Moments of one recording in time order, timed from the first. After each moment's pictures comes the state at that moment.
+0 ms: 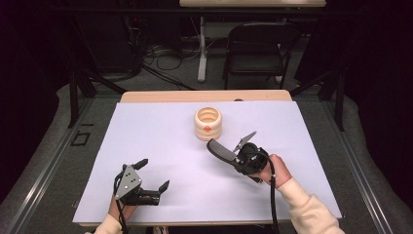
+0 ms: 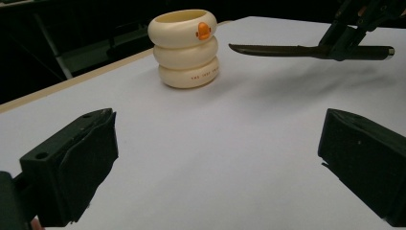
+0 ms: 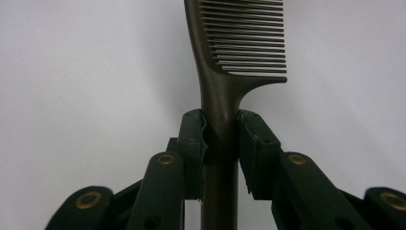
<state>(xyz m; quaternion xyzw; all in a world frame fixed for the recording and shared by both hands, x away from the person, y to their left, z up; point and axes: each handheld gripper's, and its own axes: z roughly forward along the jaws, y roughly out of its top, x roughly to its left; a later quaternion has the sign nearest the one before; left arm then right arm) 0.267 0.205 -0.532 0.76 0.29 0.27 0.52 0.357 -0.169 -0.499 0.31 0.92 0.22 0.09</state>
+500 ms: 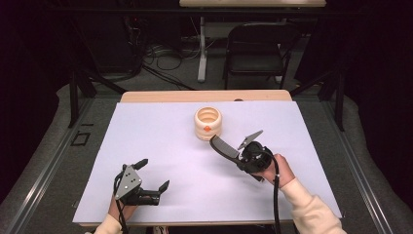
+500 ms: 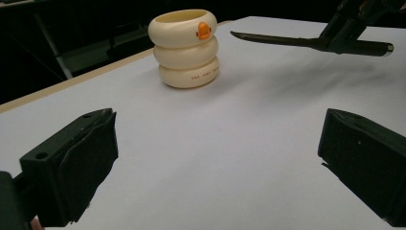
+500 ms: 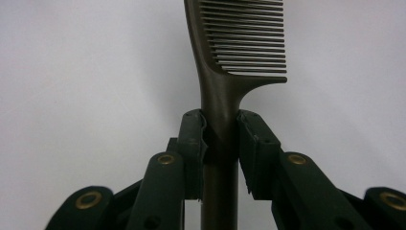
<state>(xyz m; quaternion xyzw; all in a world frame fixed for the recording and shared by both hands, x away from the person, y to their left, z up) 0.267 0.205 -0.532 0.76 0.29 0.27 0.52 0.358 -0.180 -0.496 0.32 0.91 0.24 0.10</state>
